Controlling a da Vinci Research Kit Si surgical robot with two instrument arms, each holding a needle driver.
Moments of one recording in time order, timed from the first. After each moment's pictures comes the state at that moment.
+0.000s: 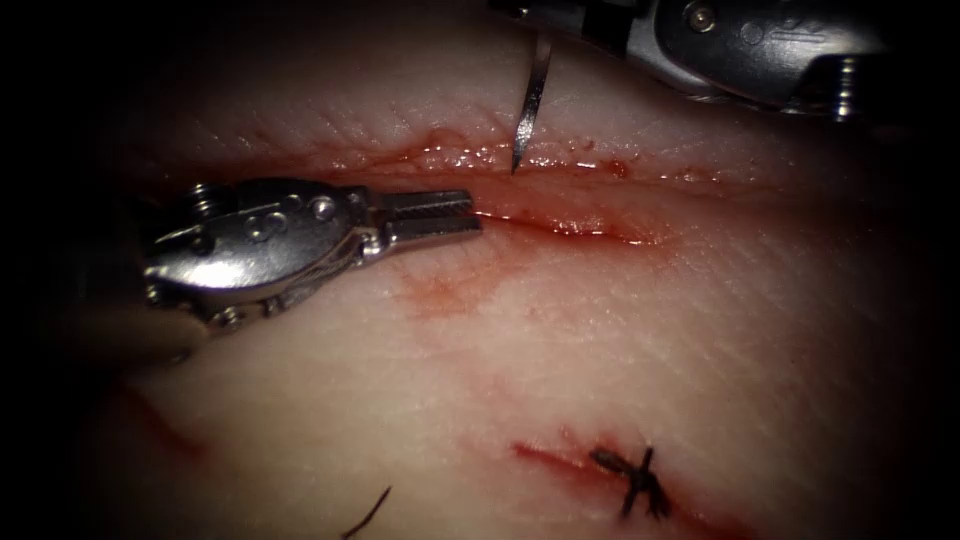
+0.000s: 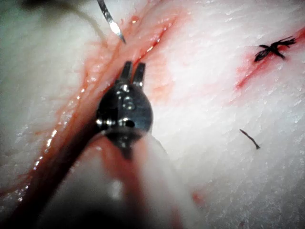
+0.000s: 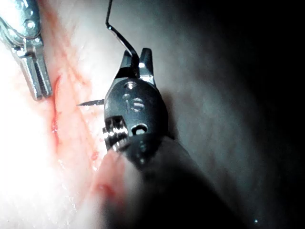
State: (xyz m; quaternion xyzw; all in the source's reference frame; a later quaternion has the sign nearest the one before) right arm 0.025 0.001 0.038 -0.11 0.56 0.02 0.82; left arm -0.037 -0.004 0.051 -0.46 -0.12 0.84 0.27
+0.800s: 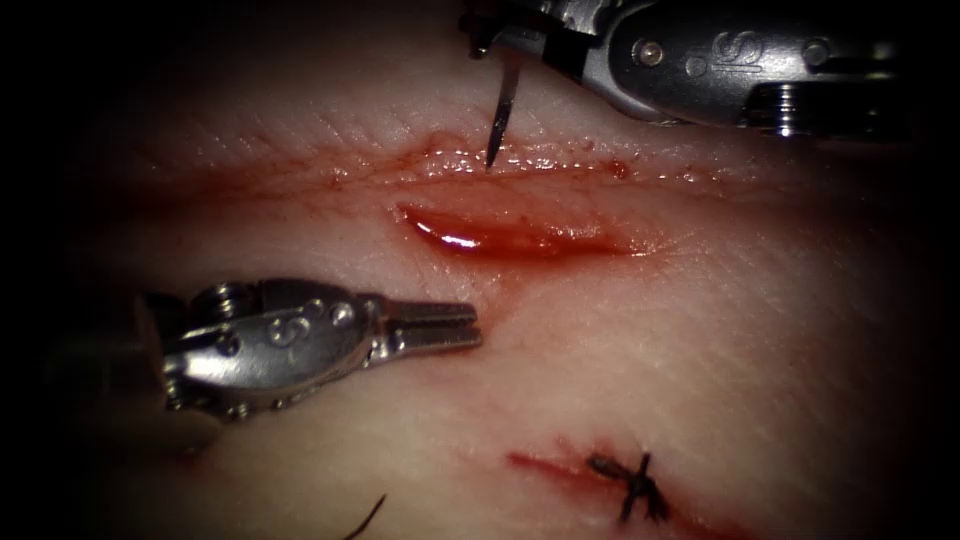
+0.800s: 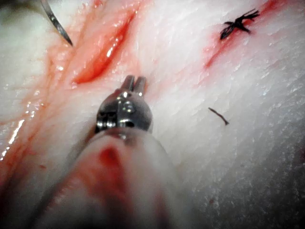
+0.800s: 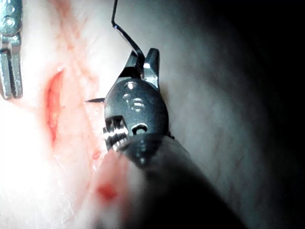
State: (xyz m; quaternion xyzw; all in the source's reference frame) right arm 0.027 0.000 0.041 -0.14 0.56 -0.01 0.81; left arm -0.037 -0.008 0.051 -0.43 -0.14 0.85 0.25
